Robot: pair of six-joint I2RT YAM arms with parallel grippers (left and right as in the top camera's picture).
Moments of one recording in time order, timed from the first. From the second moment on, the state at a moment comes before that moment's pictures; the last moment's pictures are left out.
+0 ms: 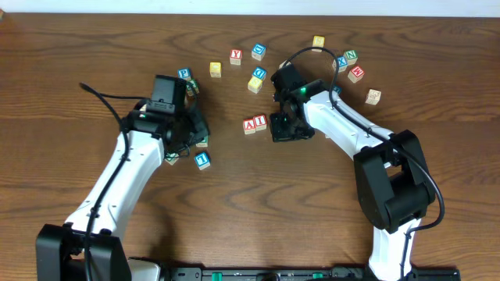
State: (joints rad) left arm -0.20 1.51 1.07 -0.70 0.18 -0.66; right arm 0.48 2.06 1.48 -0.83 -0.12 0.35
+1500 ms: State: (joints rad) left arm -0.19 1.65 1.07 -0.55 0.23 -0.65; right arm 0.51 2.07 1.58 -0.75 -0.11 0.33
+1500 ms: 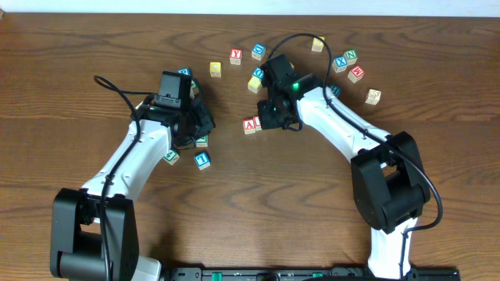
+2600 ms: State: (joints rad) left arm -0.23 1.77 1.07 -0.44 0.28 -0.71; right arm 0.46 2.11 1.53 -0.68 0.01 0.49
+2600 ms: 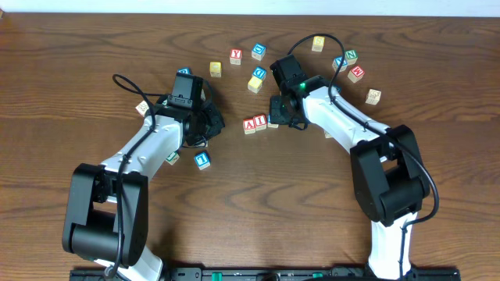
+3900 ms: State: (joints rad) left arm -0.36 1.86 1.07 -0.29 0.29 -0.76; right arm 0.46 2.12 1.53 -0.65 -0.05 0.46
